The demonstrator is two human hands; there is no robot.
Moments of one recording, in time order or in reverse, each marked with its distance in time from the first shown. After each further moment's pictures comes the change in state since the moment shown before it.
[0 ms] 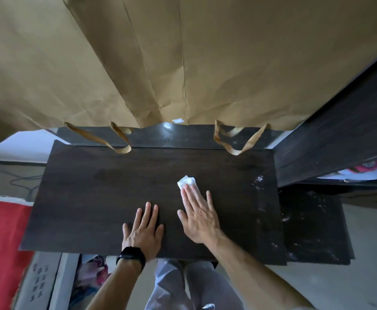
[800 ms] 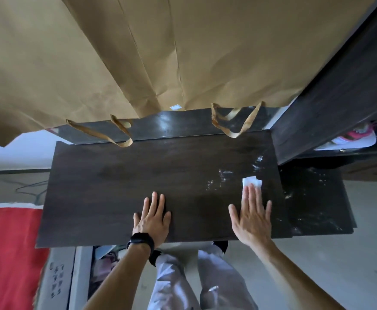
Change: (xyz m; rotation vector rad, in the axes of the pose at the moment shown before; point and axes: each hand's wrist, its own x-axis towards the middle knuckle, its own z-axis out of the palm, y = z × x) left_hand 0.004 -0.012 0.001 0.007 -0.011 0.087; right_hand -0.100 0.064 0.007 0.036 0.081 0.584
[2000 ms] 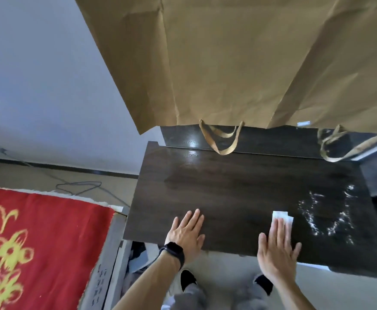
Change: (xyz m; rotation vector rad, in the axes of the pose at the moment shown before) left_hand -0.022 -0.211 -0.033 0.145 0.026 0.268; right_hand -0.077 -0.213 0.074 0.020 0.077 0.089
